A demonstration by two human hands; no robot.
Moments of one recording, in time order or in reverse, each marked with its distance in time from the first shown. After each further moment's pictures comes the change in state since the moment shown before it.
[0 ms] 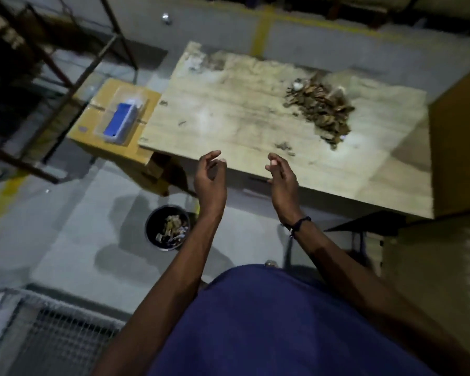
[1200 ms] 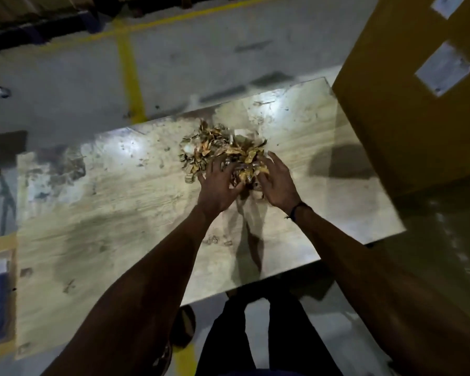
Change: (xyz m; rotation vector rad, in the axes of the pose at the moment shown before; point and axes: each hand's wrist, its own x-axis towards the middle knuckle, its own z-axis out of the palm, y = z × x) left_hand 0.246 -0.096 0.406 1.032 -1.036 0.538; right_hand 0.345 0.093 -0.201 -0.597 0.170 -0.007
